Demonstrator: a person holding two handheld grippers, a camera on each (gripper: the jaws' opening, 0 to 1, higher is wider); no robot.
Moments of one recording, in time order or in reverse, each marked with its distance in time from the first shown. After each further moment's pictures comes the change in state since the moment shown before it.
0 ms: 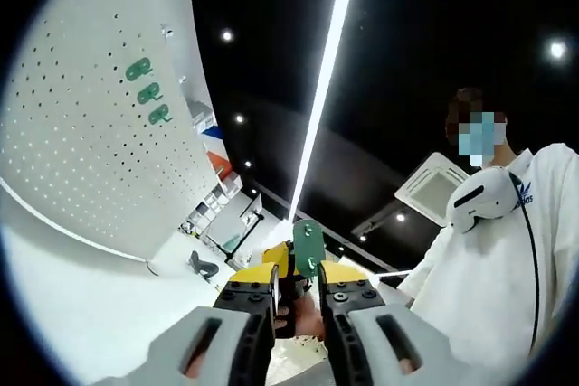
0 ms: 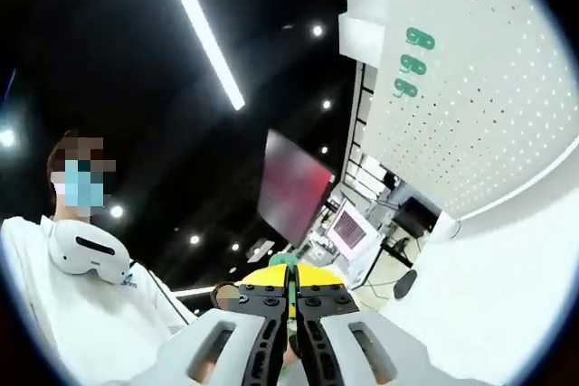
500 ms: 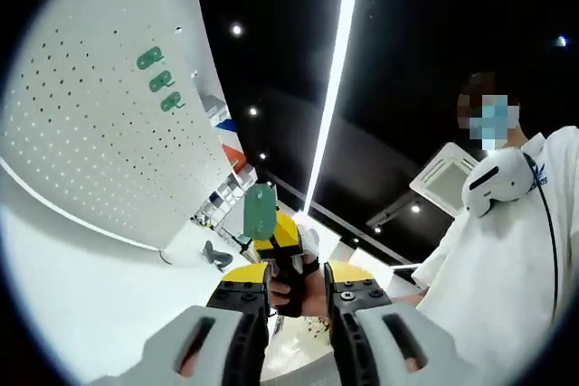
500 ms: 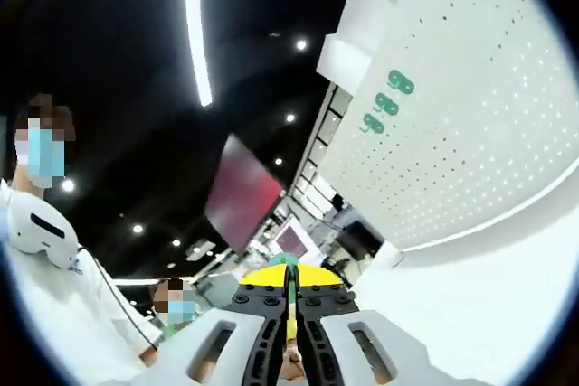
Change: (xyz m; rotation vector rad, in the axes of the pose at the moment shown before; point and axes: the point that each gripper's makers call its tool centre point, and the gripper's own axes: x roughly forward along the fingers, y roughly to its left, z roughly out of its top) left arm 0.003 0.007 -0.029 0.016 0.055 0.082; right arm -0.009 -0.035 0.021 -0.215 -0.009 -0.285
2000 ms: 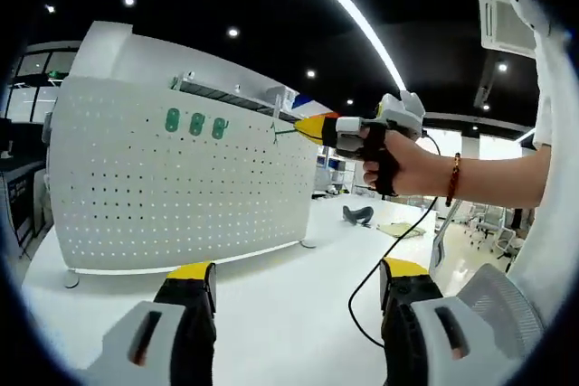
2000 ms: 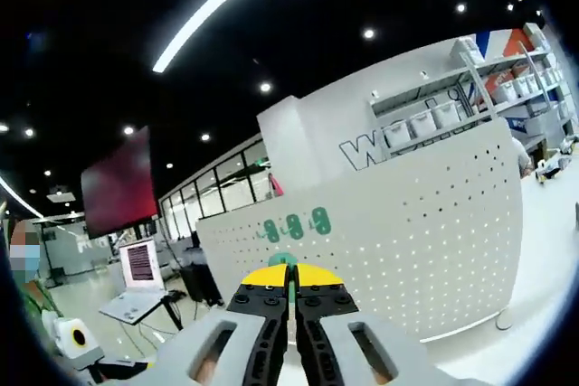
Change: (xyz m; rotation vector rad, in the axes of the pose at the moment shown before) left arm -0.031 0.054 -0.005 0.628 0.195 0.623; right arm -0.004 -0.048 0.131 -0.561 -0.240 -0.587
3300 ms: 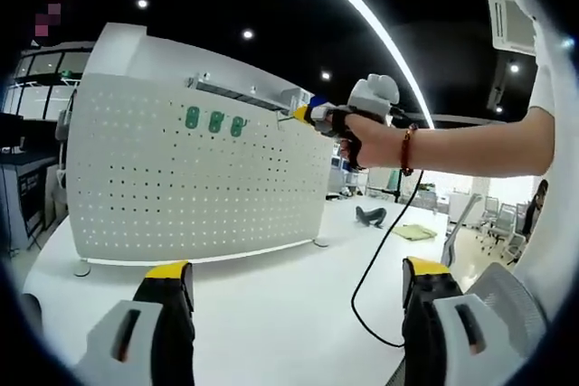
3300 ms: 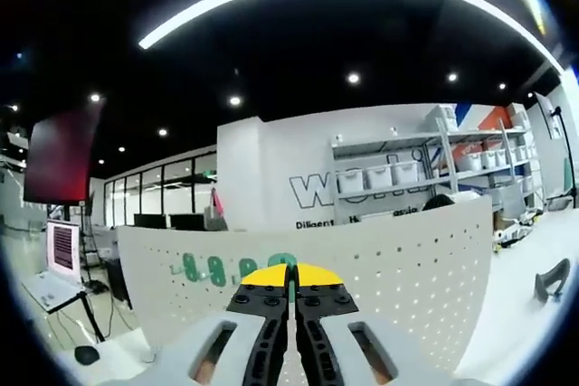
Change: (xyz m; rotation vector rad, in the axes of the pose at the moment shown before) left arm -0.012 0.010 -0.008 -0.034 -0.007 0.051; right arm 0.065 -0.053 0.041 -0.227 -0.120 -0.234
